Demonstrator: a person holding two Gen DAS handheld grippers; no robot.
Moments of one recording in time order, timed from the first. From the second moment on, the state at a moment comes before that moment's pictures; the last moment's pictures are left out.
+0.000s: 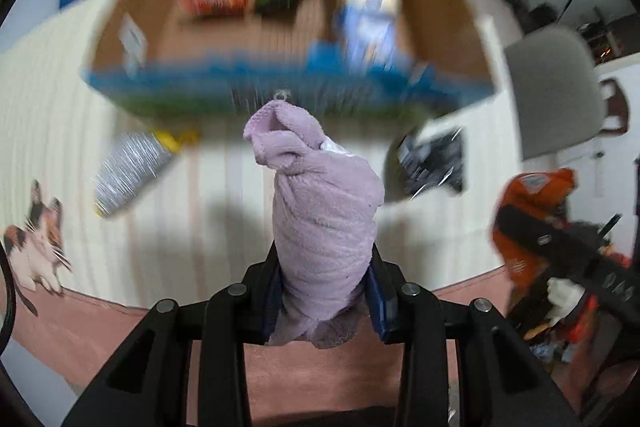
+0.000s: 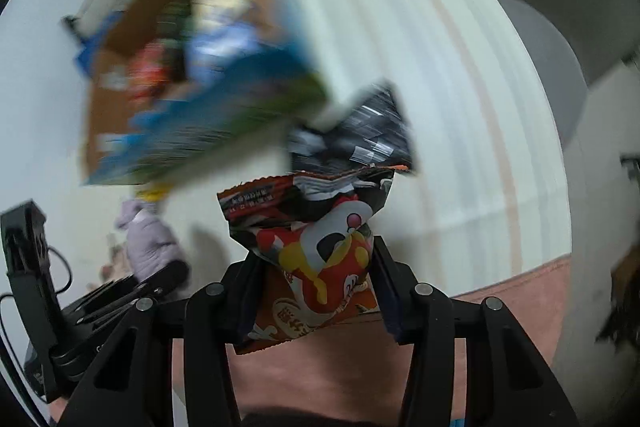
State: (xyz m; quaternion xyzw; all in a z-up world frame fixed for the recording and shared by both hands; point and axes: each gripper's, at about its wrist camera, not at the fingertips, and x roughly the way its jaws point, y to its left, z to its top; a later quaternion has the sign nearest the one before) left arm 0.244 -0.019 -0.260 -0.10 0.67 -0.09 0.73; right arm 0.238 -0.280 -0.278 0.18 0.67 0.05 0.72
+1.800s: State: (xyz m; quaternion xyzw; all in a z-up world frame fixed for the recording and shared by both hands) left arm 0.411 0.083 -0.251 -0.06 0.66 -0.02 0.75; right arm 0.405 -0.098 -0.271 0.00 0.68 0.06 0.73
